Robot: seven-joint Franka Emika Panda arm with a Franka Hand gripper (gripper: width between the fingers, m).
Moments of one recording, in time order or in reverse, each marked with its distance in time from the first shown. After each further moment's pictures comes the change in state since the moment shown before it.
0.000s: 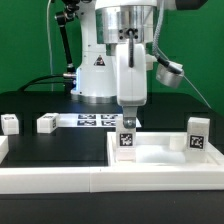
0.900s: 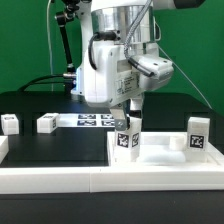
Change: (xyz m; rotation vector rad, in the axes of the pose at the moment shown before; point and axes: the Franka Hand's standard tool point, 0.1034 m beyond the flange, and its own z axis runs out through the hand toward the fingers) arm 0.000 -0.002 0.001 0.003 -0.027 0.293
